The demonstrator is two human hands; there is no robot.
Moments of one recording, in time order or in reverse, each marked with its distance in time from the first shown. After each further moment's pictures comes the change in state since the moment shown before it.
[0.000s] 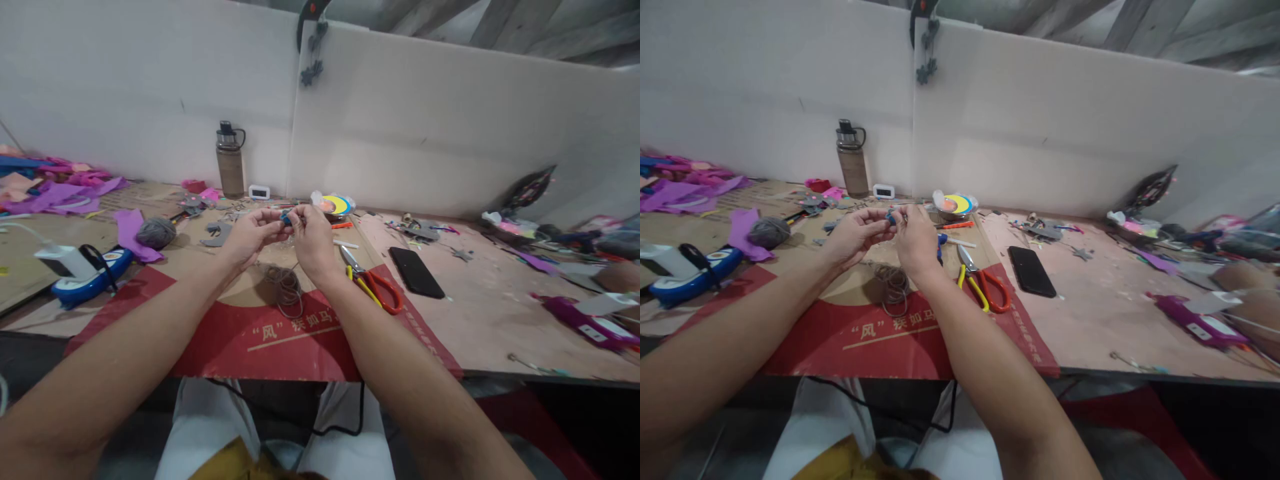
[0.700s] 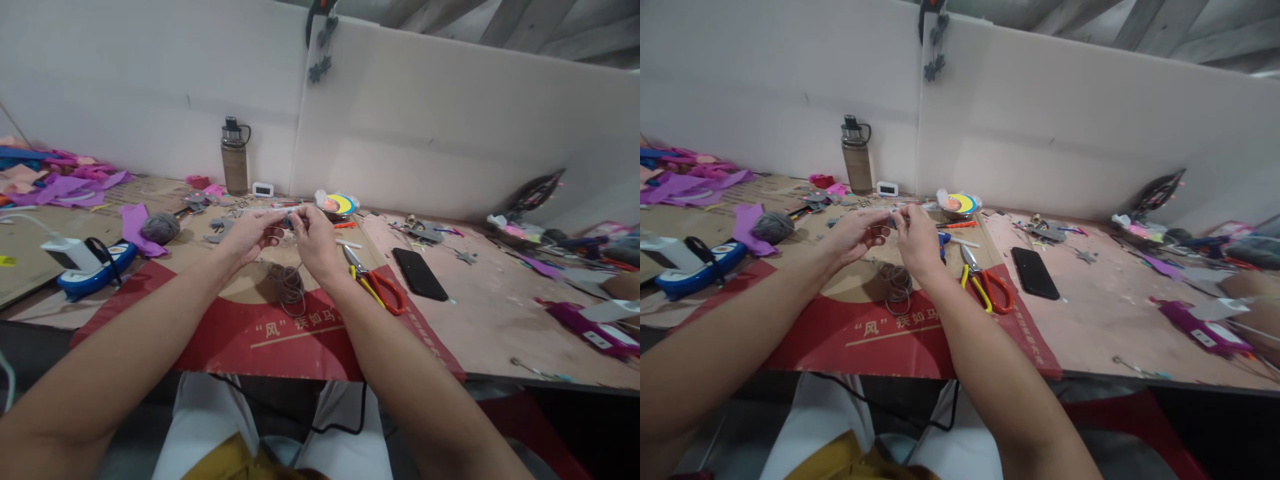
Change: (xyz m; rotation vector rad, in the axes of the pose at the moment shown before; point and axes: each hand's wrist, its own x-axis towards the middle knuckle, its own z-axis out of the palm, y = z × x) left_hand -0.001 0.011 -0.001 0.027 -0.008 -0.141; right_hand -0.002 0.005 0.003 0.147 -0.069 -0.047
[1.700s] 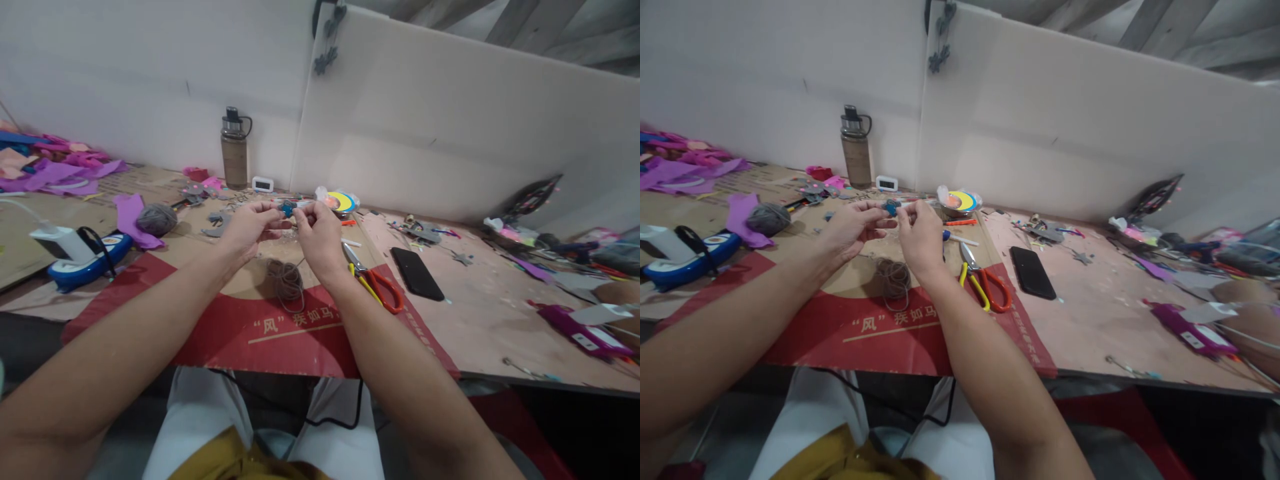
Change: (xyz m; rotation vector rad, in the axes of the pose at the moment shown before) left_hand -0.007 0.004 0.010 0.010 0.188 0.025; right_hand -0.001 -0.006 -0.003 -0.037 0.098 0.122
